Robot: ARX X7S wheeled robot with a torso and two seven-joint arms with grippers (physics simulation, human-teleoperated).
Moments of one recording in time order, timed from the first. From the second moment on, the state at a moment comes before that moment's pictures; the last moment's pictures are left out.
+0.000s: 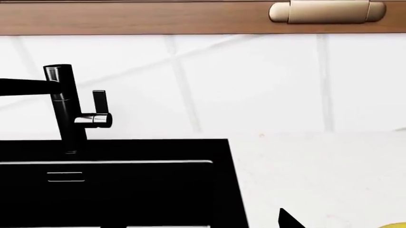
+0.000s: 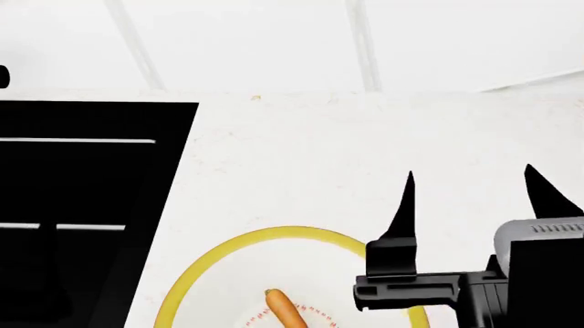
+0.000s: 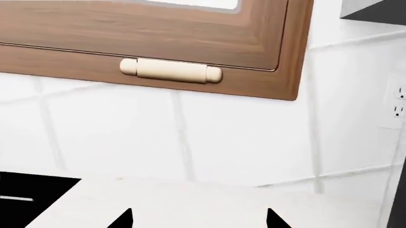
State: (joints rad) left arm -0.35 -0.38 -0.22 0.93 -0.92 -1.24 -0.54; right arm 0.43 0.85 -0.15 -0.86 1.10 0.69 0.82
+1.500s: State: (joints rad) left arm -0.31 -0.48 -0.32 0.96 -1.06 -1.20 -0.61; right arm 0.04 1.06 0.23 -0.92 1.22 0.49 0.71
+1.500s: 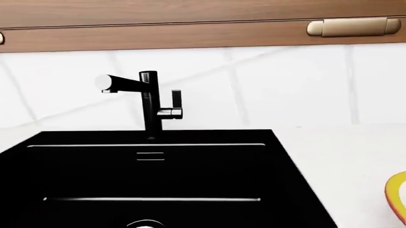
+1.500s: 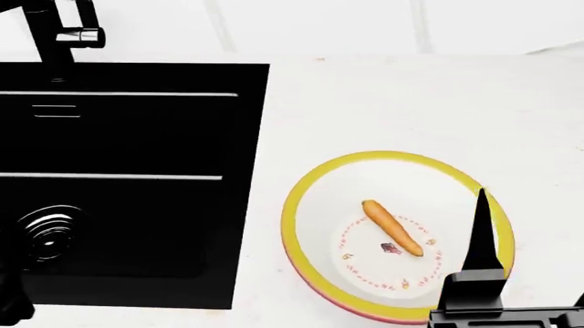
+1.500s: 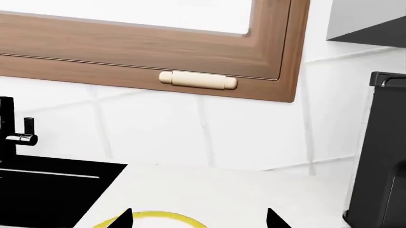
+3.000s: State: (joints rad) left arm -0.19 -0.56 -0.30 0.96 -1.02 -1.07 -0.58; right arm 0.03 1.00 0.15 -0.89 1.12 0.48 0.69
